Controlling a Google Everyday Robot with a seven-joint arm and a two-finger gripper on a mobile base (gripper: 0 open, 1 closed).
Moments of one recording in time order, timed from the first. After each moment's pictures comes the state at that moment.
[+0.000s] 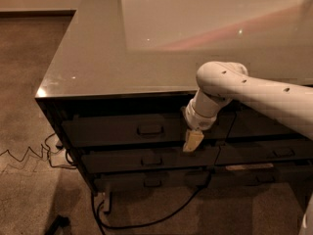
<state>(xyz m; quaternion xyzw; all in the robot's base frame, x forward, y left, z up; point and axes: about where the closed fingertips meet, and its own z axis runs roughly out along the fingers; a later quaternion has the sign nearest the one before) 0.558 -0.112 0.639 -0.72 0.68 0.09 0.10</state>
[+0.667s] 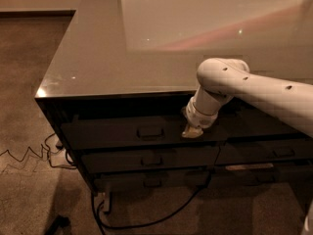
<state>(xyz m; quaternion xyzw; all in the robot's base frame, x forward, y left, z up) 0.558 -0.112 0.650 -0.72 0.68 0.09 0.10</state>
